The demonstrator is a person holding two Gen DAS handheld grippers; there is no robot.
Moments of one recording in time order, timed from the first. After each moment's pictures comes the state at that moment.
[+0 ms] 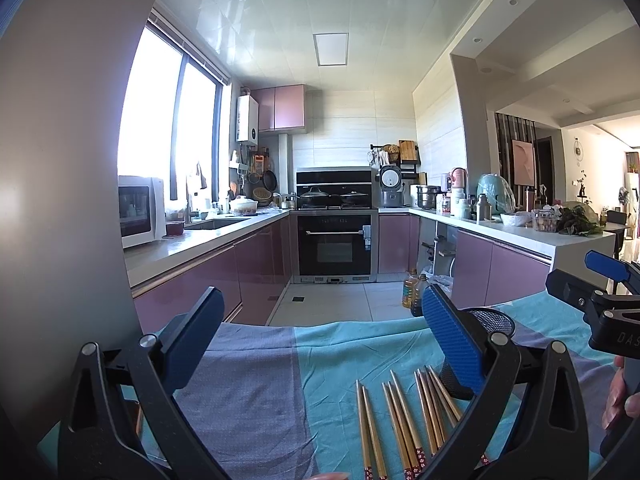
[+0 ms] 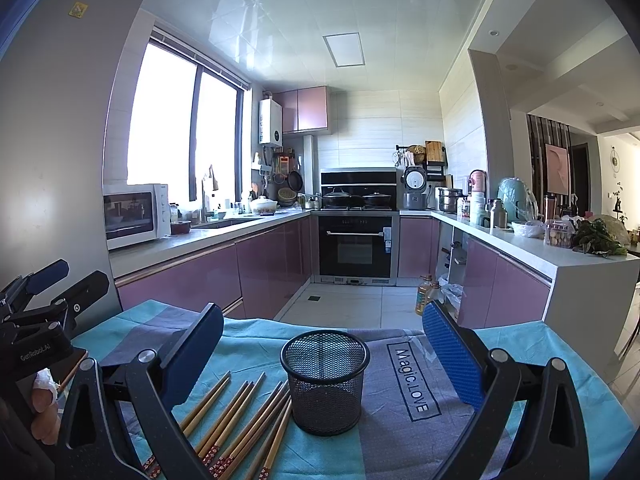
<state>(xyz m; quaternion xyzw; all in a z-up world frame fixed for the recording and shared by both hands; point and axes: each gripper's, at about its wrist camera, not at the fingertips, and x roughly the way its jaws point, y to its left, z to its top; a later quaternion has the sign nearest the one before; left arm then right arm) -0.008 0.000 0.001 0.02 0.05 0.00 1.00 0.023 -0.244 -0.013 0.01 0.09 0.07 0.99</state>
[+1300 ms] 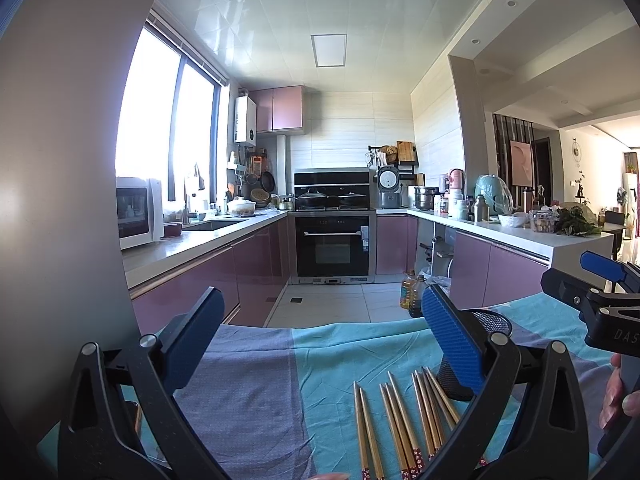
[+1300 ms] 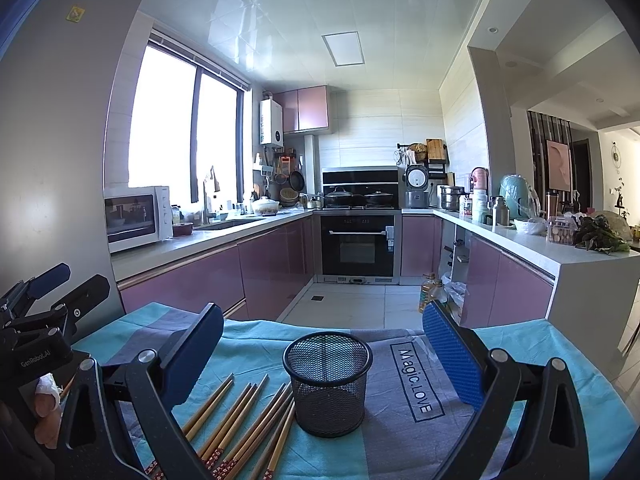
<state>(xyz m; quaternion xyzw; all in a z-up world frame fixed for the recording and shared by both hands) -0.007 0.002 0.002 0.02 0.05 0.00 1.00 0.024 -0.249 -0.011 0.01 0.09 0.07 0.99</state>
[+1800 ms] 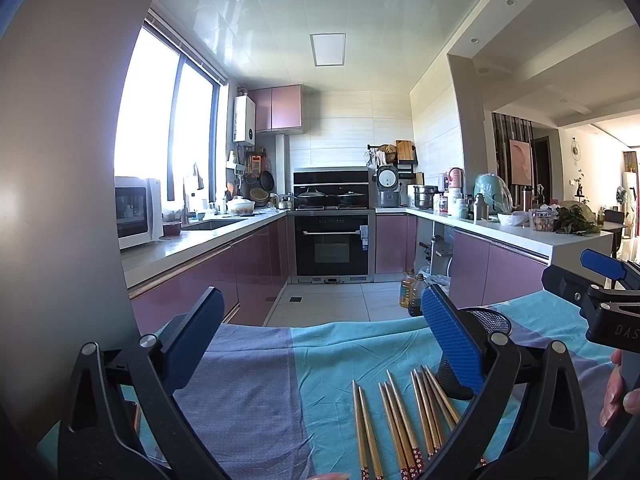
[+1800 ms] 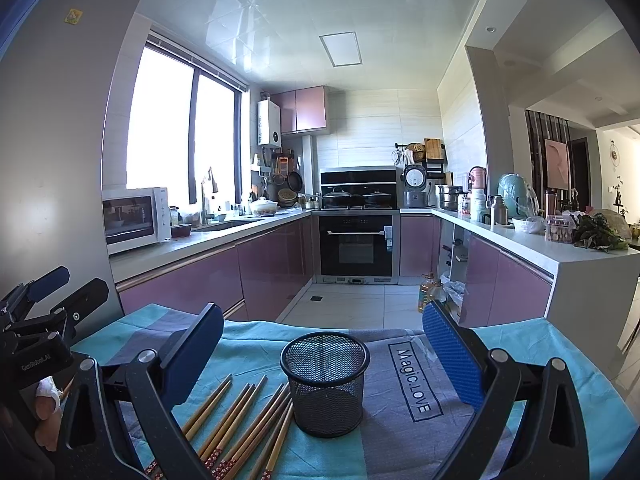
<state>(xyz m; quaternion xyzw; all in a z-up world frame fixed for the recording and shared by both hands) -0.007 0.001 0.002 0.02 0.05 0.00 1.00 0.024 -0.251 -0.011 0.02 0.09 0.07 0.99</state>
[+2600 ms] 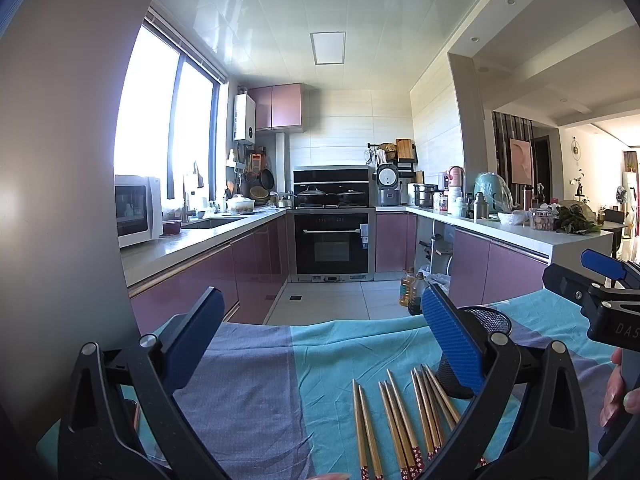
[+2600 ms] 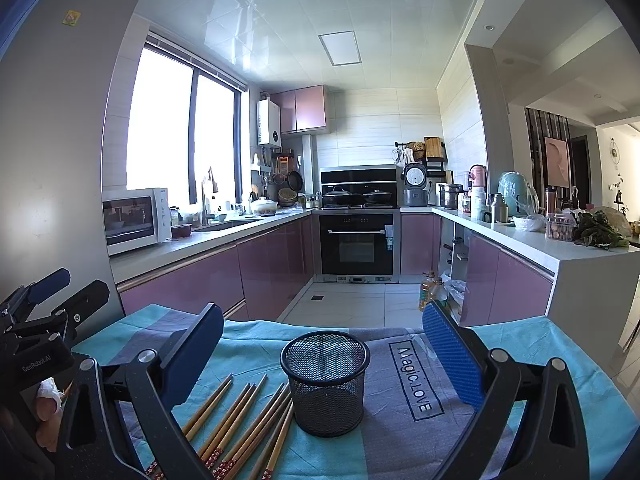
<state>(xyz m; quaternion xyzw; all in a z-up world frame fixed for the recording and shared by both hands) -0.007 0.000 0.002 0.02 0.05 0.00 1.00 0.024 -0.253 -0.013 0.02 0.09 0.07 0.99</state>
